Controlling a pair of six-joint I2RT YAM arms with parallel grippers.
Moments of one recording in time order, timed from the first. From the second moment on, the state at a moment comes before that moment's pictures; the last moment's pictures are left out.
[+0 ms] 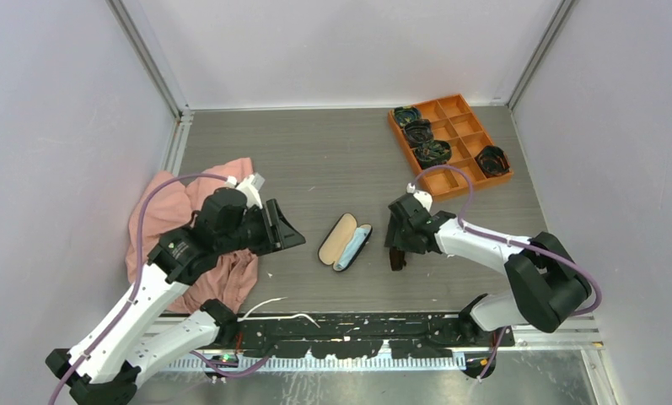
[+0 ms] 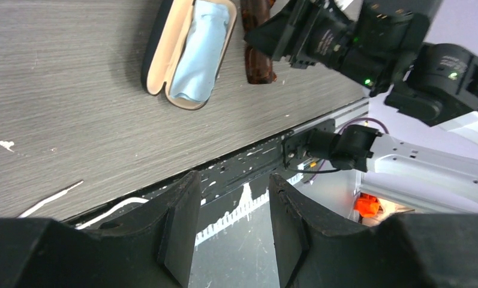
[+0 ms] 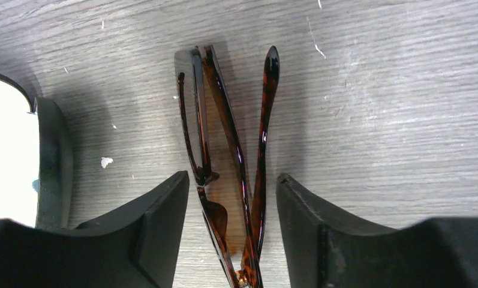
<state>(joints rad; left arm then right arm) -0.65 0.78 1.01 -0.84 0.18 -0.86 0.64 1.39 0.68 -0.39 0.24 0.78</state>
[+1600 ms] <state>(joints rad) -0.53 1.67 1.03 -0.53 0.36 -0.69 0.62 1.07 0.55 -0.38 0.07 0.87</state>
